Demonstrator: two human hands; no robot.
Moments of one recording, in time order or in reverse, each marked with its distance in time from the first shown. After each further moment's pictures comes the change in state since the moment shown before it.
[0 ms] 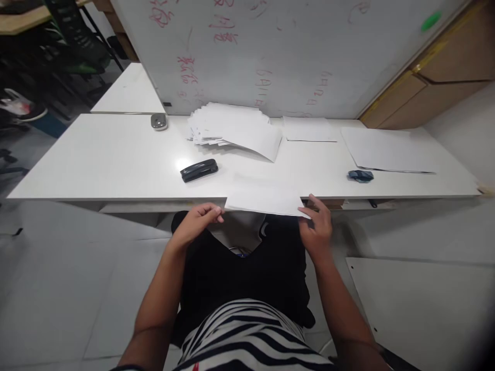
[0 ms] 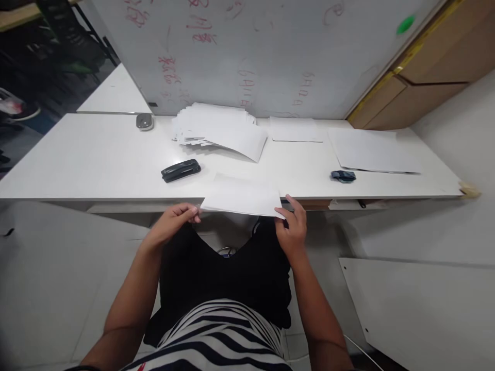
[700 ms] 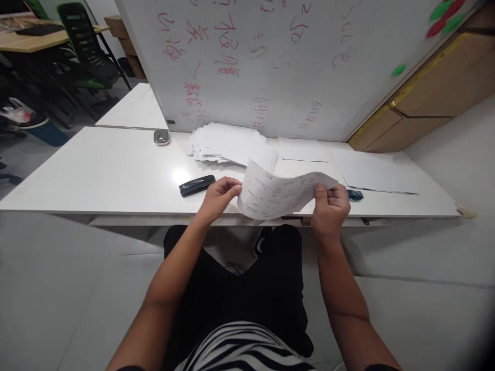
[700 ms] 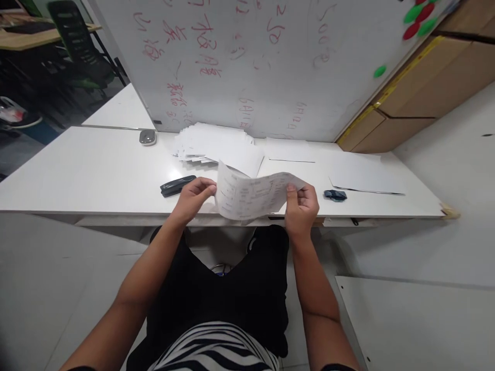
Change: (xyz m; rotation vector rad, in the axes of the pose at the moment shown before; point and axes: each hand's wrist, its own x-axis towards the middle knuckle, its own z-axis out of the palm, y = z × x) left_hand 0.092 0.049 0.020 -0.201 0.182 0.467; right_hand 0.109 -0.024 0.012 0.360 0.256 0.329
